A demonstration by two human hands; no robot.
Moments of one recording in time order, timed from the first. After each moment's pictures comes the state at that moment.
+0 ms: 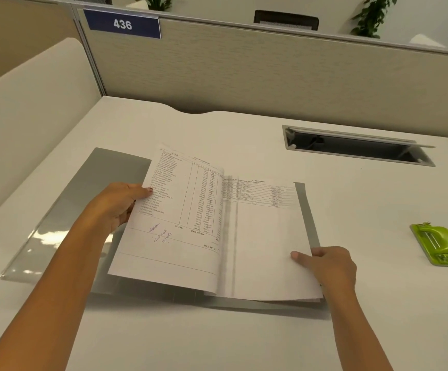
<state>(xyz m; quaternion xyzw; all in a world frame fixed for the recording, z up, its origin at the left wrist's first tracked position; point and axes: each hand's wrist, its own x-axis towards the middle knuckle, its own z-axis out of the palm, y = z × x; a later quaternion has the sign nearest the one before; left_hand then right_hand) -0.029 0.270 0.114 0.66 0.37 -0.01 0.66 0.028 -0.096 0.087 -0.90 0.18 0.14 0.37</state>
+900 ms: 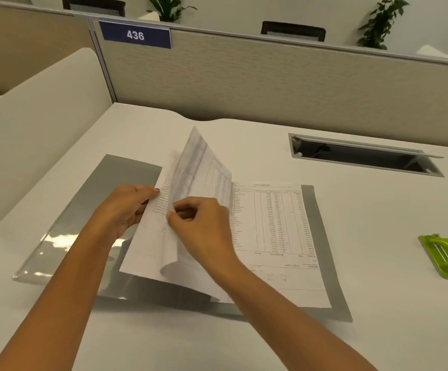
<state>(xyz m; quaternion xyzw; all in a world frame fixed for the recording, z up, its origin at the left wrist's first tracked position) -0.037 0.259 0.127 0.68 0.34 0.02 0.65 -0.023 0.091 0.154 -0.81 -0.17 0.16 0.54</state>
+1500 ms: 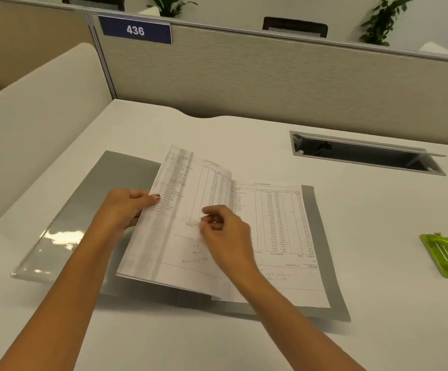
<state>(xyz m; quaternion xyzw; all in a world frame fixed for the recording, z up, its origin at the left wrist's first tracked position) -0.044 0.263 0.112 0.68 0.37 0.06 0.63 -0.010 0.059 0.113 -0.82 -0.15 0.15 0.53</state>
